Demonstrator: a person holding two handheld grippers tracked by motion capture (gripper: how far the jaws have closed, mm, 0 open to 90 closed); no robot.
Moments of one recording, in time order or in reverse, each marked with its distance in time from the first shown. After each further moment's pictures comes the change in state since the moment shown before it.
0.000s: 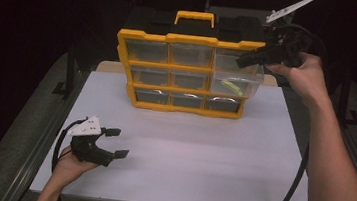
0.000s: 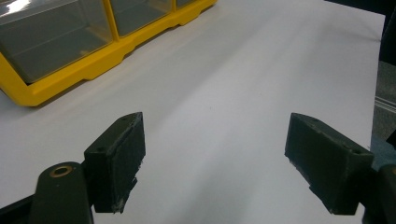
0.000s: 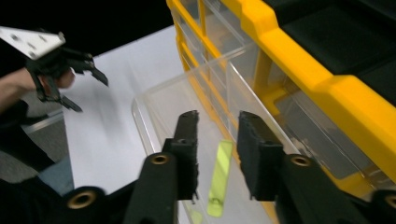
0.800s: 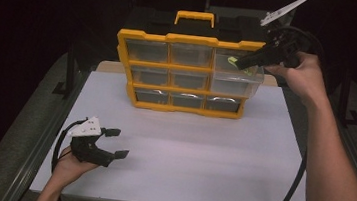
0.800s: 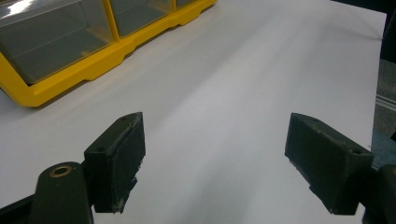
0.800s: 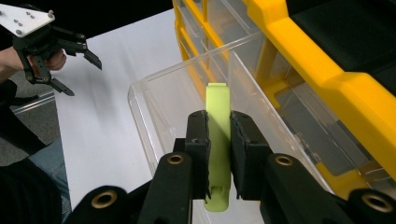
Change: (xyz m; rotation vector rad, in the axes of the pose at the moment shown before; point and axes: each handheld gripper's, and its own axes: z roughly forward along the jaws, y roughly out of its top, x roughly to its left) left arm -0.002 0.000 -0.001 0.009 0.004 0.014; right arm 0.002 0.003 0.006 0.064 -0.020 -0.060
